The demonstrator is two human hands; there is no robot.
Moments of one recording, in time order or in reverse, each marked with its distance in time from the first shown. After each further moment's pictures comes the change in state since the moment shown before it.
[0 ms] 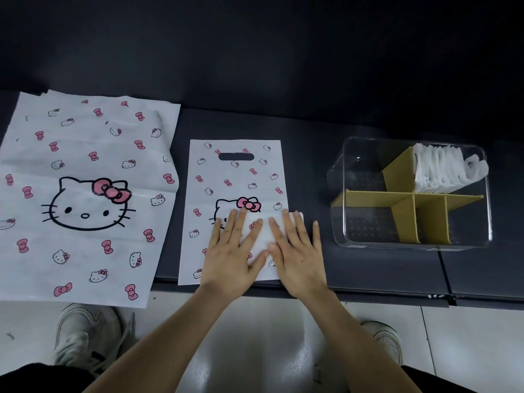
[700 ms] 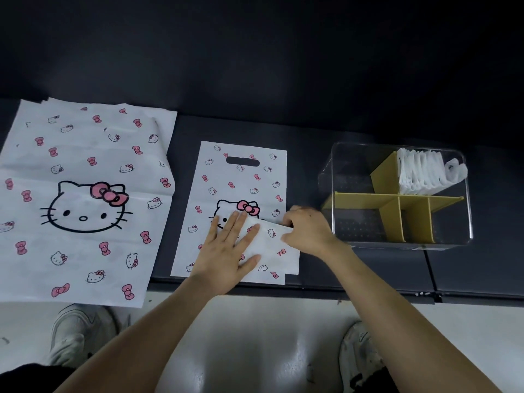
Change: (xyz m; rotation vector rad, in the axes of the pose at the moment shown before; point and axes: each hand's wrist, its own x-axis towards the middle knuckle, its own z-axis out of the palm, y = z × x) left_hand 0.007 -0.014 -0.006 0.067 -0.091 0.170; right_hand 0.052 0.025 -0.075 0.169 -0.366 0.104
